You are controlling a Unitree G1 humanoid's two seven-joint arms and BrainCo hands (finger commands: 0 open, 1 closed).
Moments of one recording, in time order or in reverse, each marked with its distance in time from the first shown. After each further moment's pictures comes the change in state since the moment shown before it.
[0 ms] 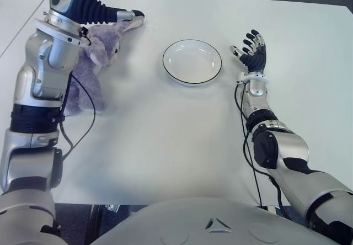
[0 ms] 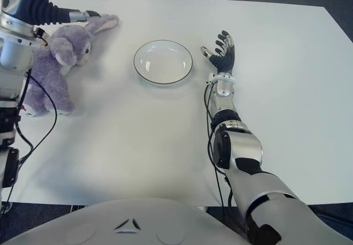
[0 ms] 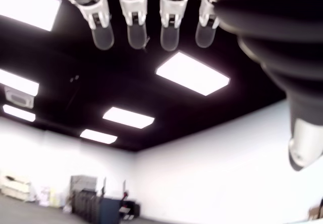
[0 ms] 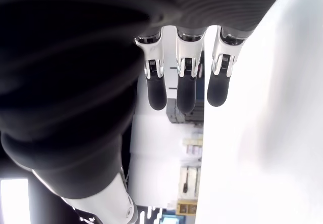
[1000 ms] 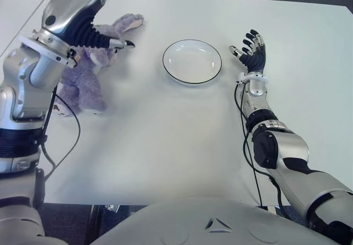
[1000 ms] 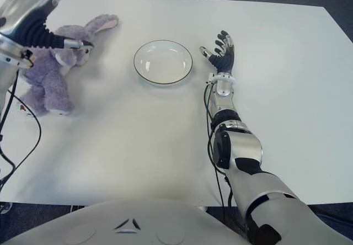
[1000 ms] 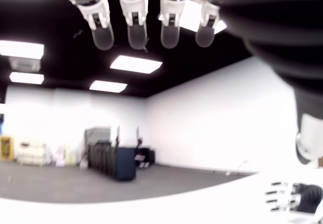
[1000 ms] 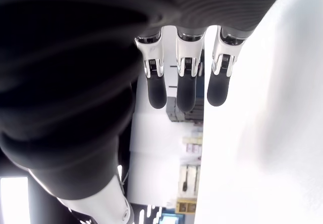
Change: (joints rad) left arm 0.204 0.109 0.075 -0.168 -0.038 0.069 -0.223; right arm 0.000 -0.001 0.004 0.001 0.000 0.000 0.002
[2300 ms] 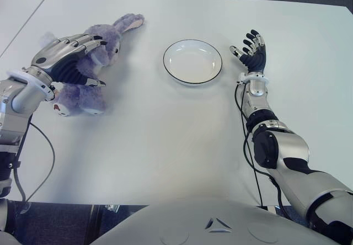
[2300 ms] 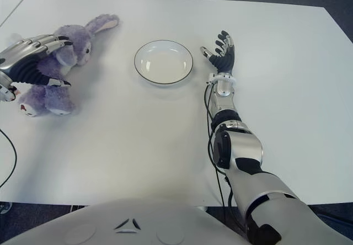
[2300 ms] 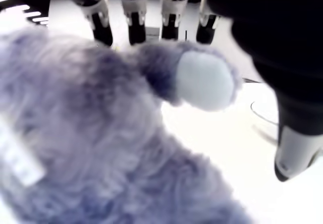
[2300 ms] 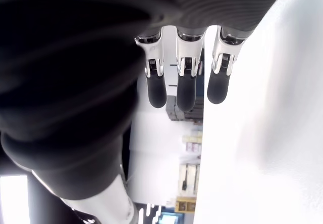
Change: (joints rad) left arm 0.267 0.158 0.067 0.133 -0.049 -0.037 -0.133; right arm 0.001 -0.001 -0.004 0.002 0.001 0.000 0.007
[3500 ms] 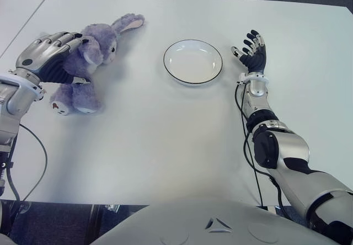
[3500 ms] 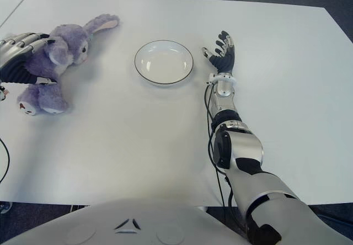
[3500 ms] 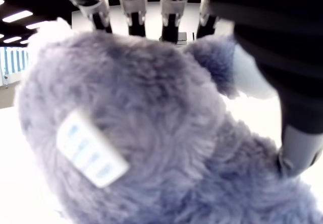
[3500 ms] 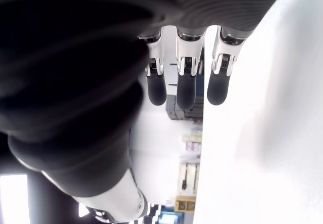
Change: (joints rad) left arm -0.014 0.021 -0.007 0.115 0.155 0.019 0.150; right arm 0.000 -0.002 -0.004 0.002 0.002 0.000 0.004
